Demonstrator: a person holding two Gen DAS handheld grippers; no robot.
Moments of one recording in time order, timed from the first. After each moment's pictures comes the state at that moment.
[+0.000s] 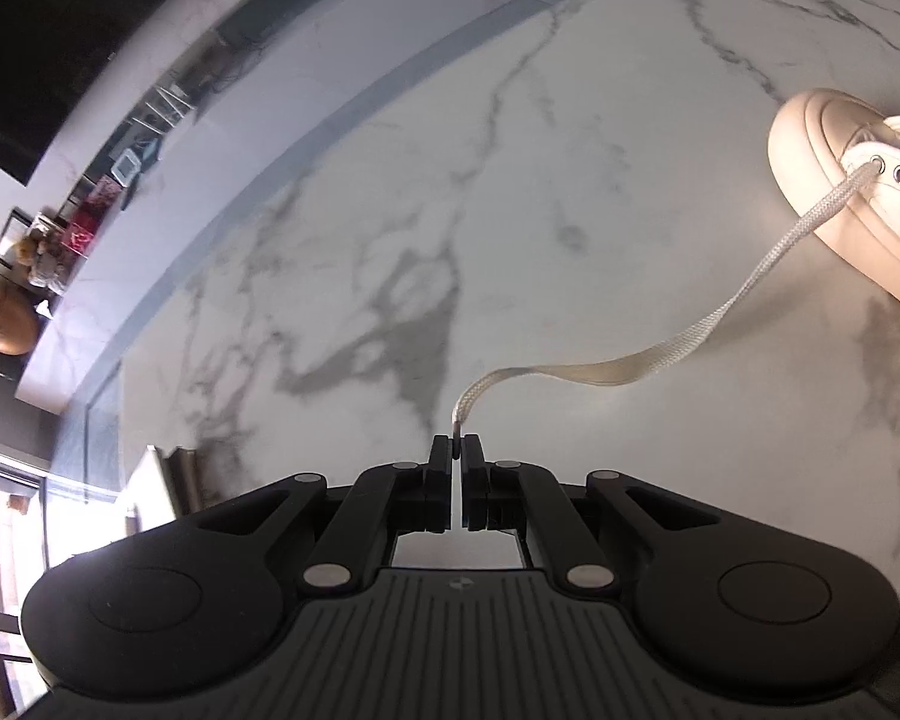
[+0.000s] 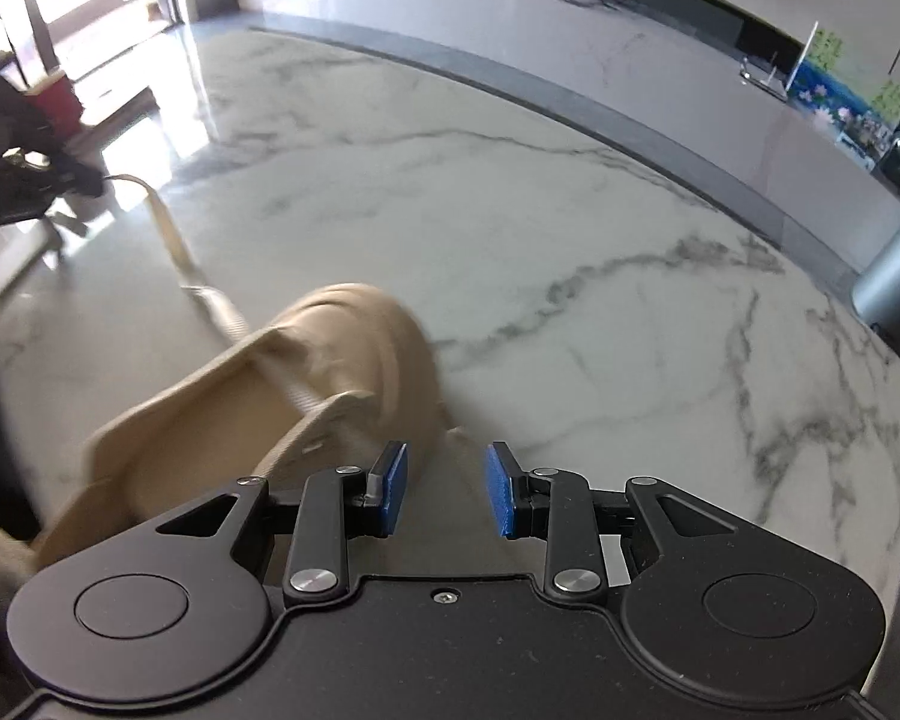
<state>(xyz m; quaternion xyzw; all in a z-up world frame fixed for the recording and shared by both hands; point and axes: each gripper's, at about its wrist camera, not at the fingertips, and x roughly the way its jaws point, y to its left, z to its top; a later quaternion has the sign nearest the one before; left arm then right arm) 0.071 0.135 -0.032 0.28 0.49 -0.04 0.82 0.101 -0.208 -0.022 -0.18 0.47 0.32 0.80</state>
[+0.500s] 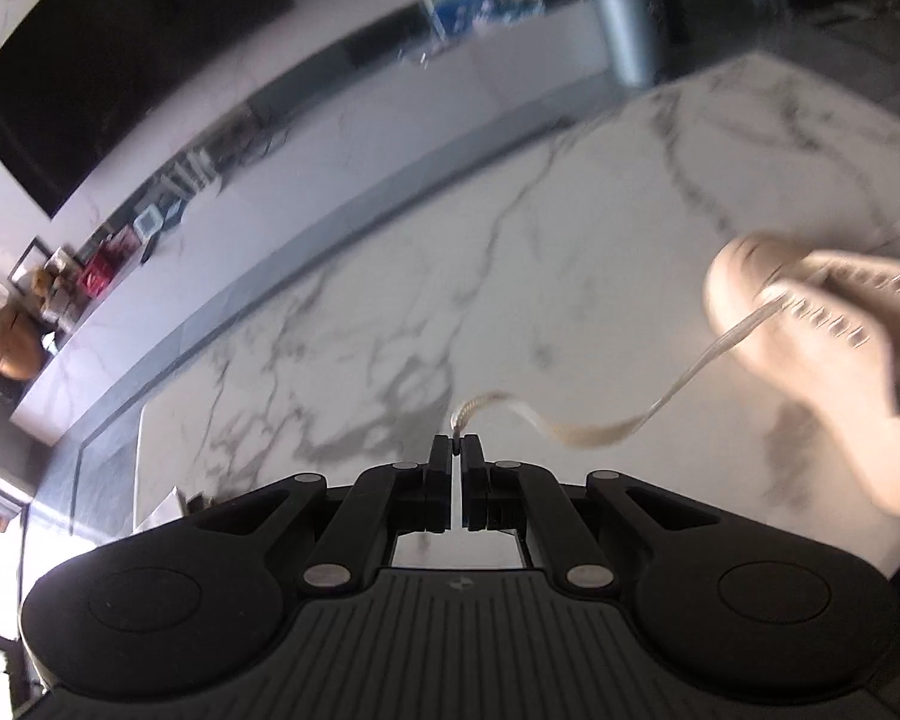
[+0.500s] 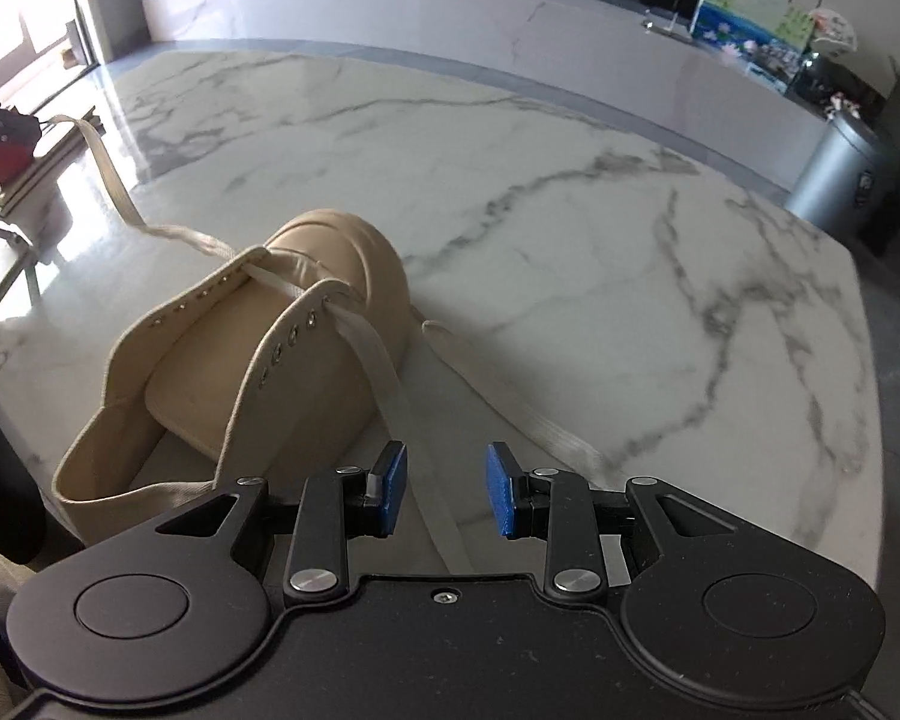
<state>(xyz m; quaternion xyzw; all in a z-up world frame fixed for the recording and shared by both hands) 0.031 0.106 0.031 0.25 0.41 -0.07 0.88 0.056 -0.237 -0.017 -0.13 0.48 0.22 0.84</state>
